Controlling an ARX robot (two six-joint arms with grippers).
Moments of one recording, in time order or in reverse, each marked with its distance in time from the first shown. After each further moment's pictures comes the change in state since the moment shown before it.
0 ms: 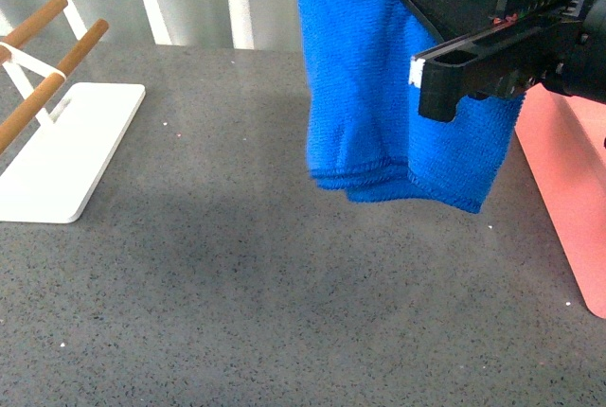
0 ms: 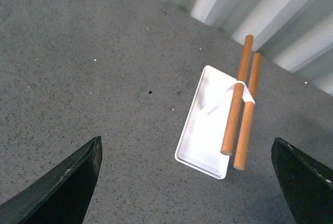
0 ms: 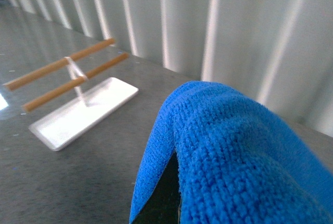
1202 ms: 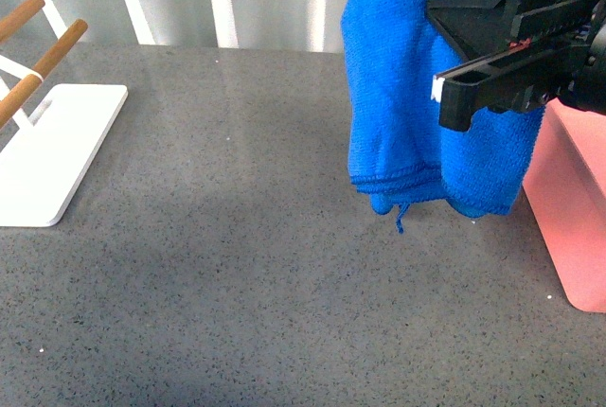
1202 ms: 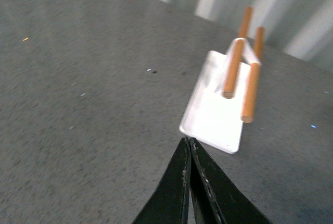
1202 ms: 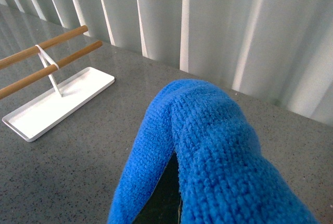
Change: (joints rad) left arm -0.008 -0.652 -0.598 0.192 -0.104 -0.014; right arm -0.018 0.023 -0.011 -0.002 0.028 -0.012
